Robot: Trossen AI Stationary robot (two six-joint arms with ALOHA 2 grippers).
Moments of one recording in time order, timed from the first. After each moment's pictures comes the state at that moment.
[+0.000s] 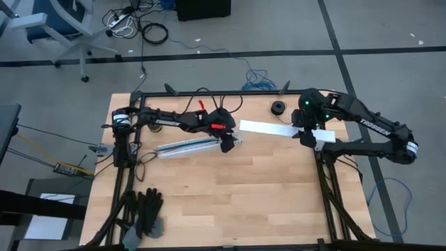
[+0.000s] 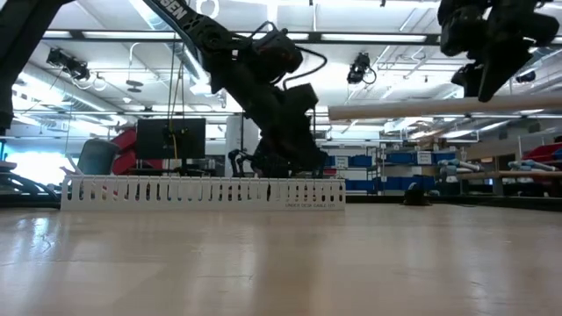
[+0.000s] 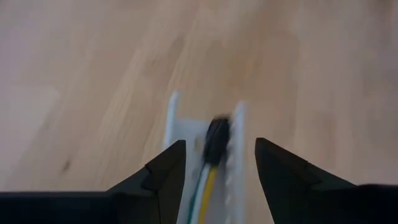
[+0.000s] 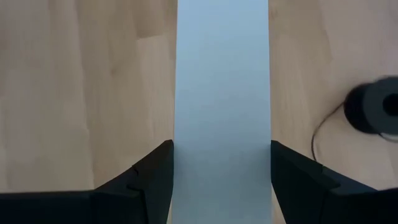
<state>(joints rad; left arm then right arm) 0.24 1.90 1.23 -0.11 0.08 -0.11 -0.57 0.87 0.92 -1.17 -0.20 -0.37</state>
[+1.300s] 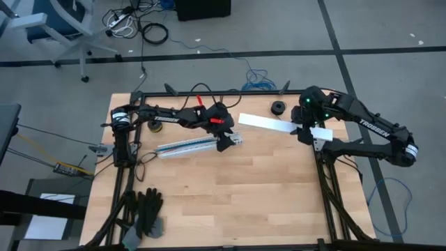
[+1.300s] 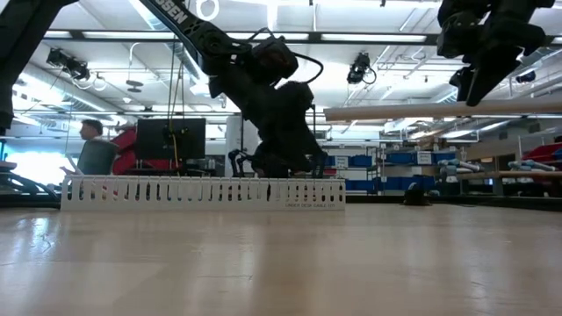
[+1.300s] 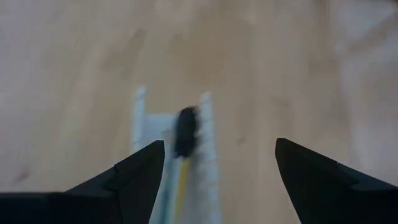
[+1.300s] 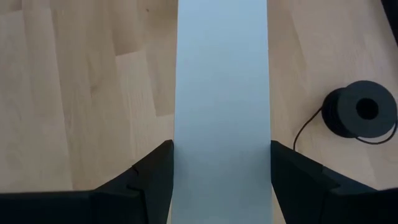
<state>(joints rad) 0.29 1.90 1.23 -0.14 0.30 -0.05 -0.63 0.85 0.89 -1.10 -0.20 -0.37</state>
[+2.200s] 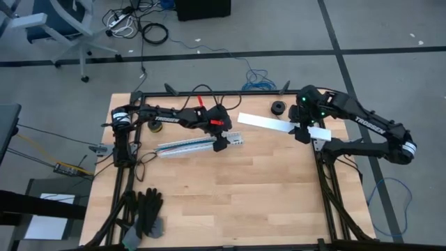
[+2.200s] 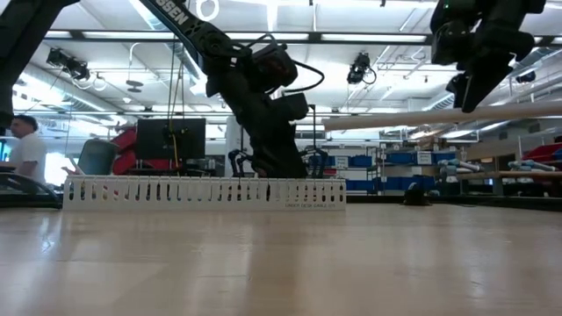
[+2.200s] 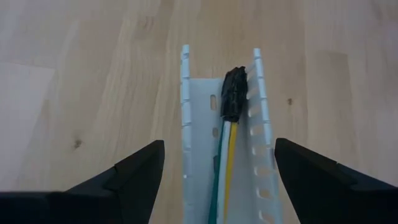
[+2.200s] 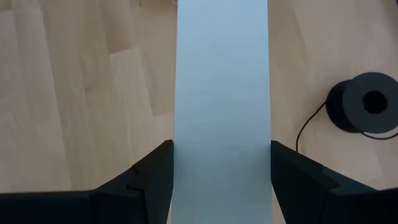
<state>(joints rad) 0.29 1.90 1.23 -0.24 0.16 0.09 -0.64 0.91 0.89 -1.09 -0.20 -0.36</state>
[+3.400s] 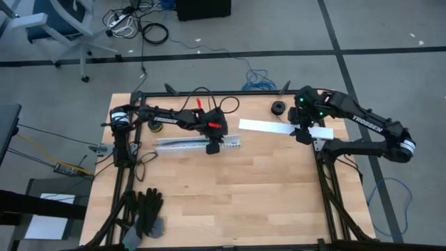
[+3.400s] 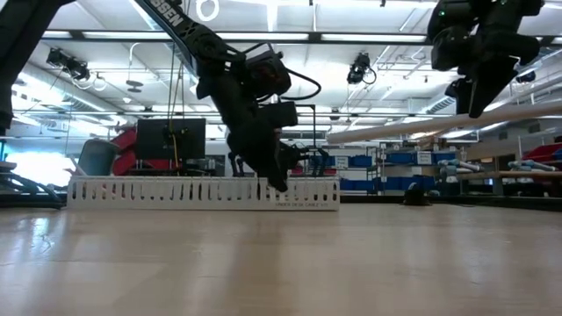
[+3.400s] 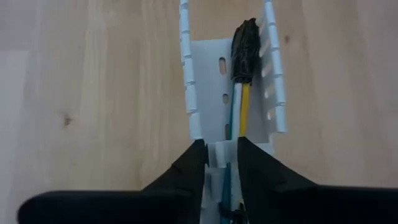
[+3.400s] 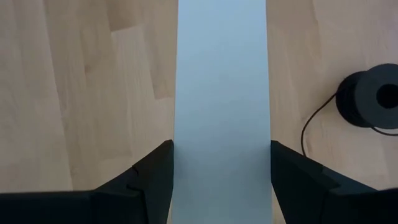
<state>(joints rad) 0.30 1.90 1.17 -0.30 0.14 0.28 -0.64 0.95 0.89 -1.12 -0.20 -0.42</state>
